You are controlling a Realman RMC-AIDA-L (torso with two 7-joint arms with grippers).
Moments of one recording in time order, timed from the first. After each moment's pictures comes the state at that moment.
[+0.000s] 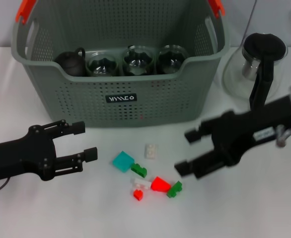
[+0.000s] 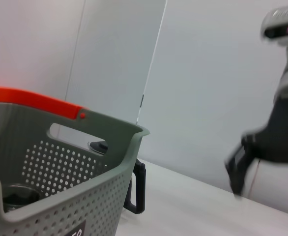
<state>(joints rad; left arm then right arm) -0.36 -2.12 0.41 0.75 2.08 1.85 -1.25 0.55 2.10 -1.21 -1.39 -2.06 -1.76 2.26</state>
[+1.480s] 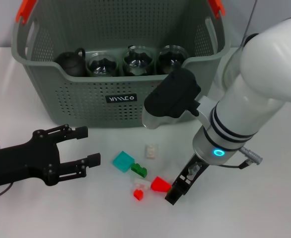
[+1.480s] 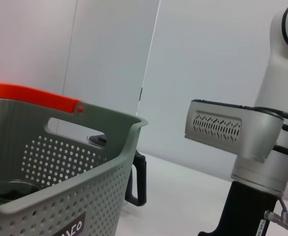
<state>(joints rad) -0.36 -2.13 0.41 0.72 2.10 1.83 -1.19 0.88 2.12 -1.92 -1.02 -2.44 -1.33 2.88</state>
